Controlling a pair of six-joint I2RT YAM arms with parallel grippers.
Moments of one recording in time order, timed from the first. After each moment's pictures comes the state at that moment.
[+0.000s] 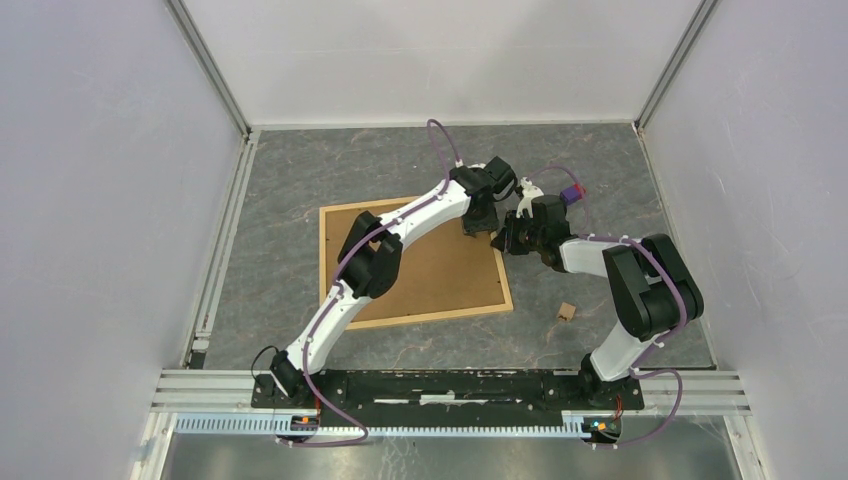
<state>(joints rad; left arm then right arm) -0.82 2.51 2.28 -0.96 -0.19 -0.90 0.30 1.68 0.70 0.27 -0.30 0.31</state>
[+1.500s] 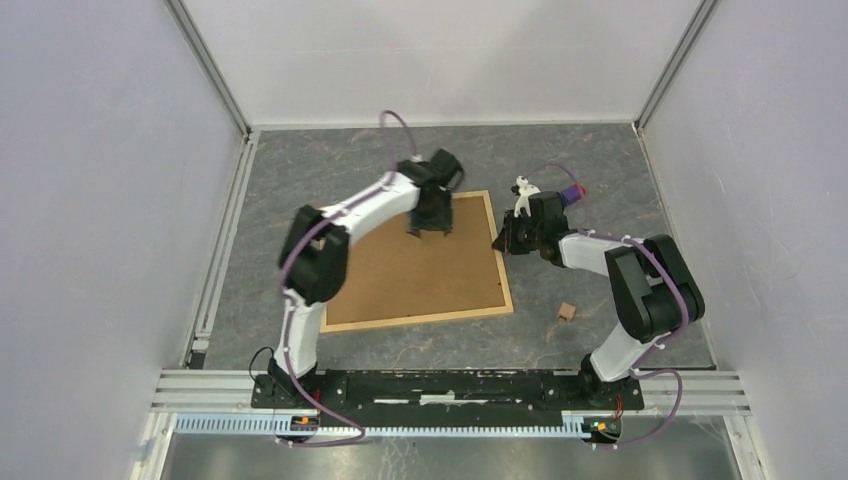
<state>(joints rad) -0.71 2.17 1.83 -0.91 -0.16 -0.66 0.30 1.67 0.73 0.17 -0.27 0.27</state>
